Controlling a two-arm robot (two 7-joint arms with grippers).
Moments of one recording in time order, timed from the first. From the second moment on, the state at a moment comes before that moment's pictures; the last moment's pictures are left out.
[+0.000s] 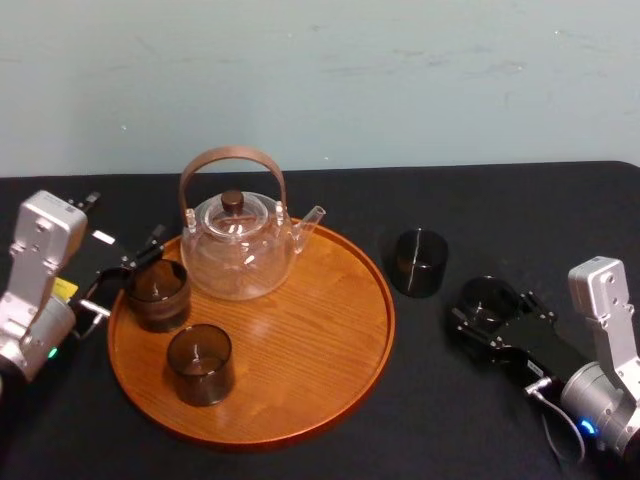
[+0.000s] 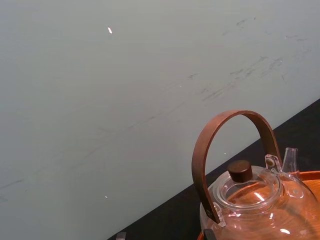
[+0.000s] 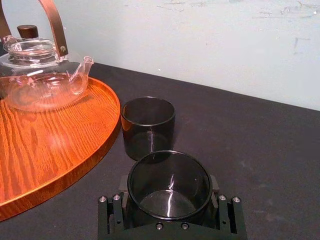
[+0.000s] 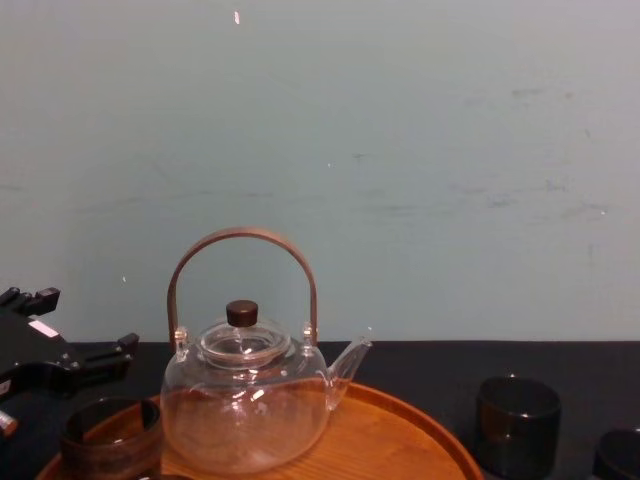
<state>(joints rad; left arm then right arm) -0.20 0.60 0.45 -1.41 -0.25 -0.12 0.03 -0.02 0.39 -0.20 -1.43 0.26 -0.03 0.30</state>
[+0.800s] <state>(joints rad) -0.20 0.60 0.45 -1.41 -0.25 -0.12 0.03 -0.05 0.40 -0.19 -1.54 0.26 -0.07 0.35</state>
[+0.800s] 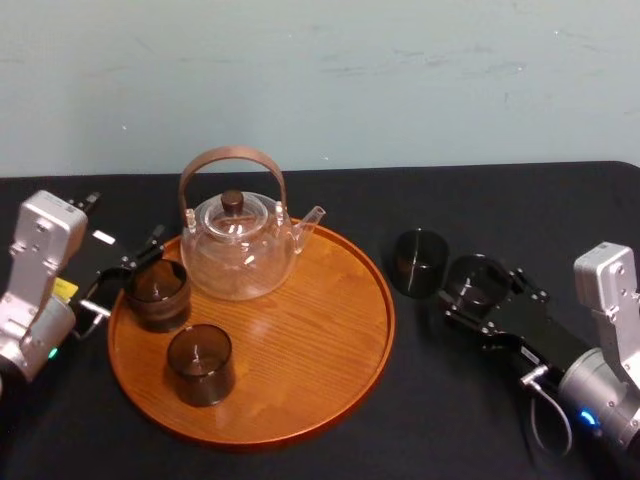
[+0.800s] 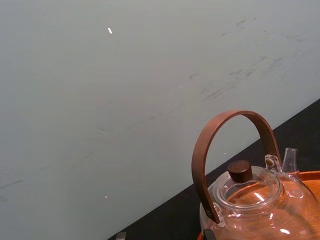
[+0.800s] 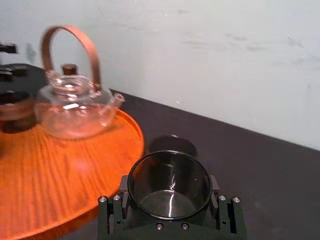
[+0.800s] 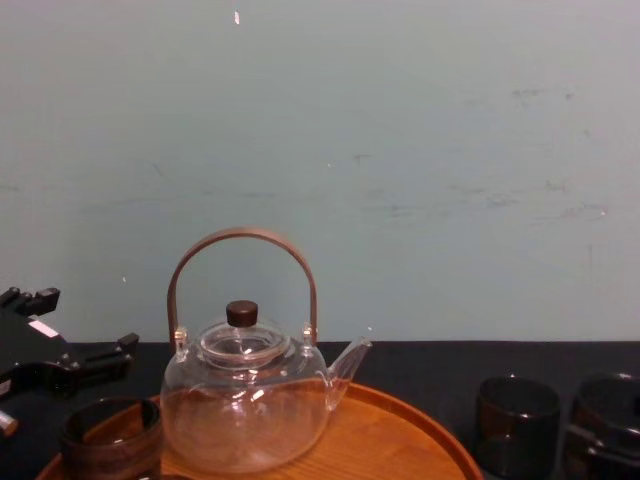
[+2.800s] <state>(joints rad) -0.20 0.60 0.45 -1.41 -0.25 -0.12 0.03 0.16 0.28 -0.54 -1.36 0.25 -0.08 0.51</state>
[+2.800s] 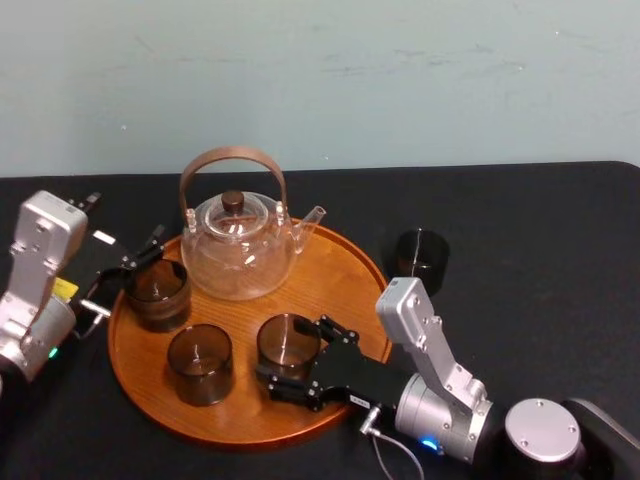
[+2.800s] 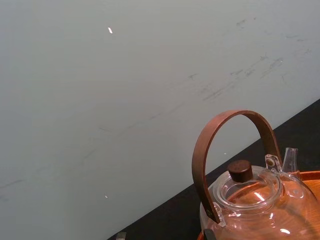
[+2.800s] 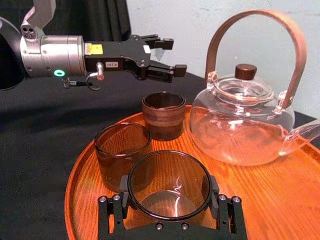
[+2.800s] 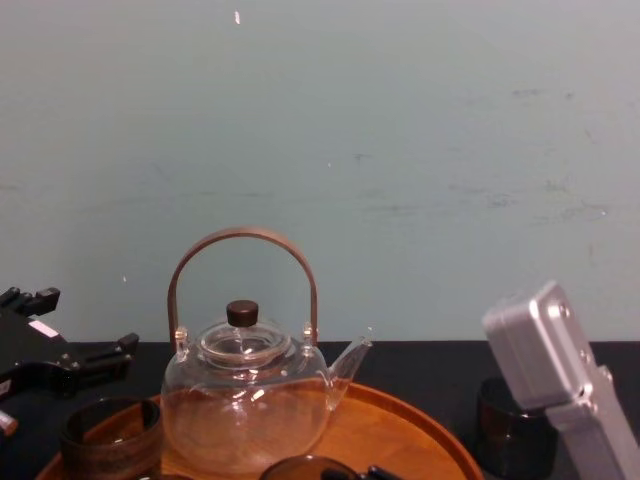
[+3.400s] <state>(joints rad) -0.20 0.60 0.45 -1.41 -0.25 -0.12 0.03 0.15 0.29 -0.55 -1.36 0.25 -0.07 0.50</state>
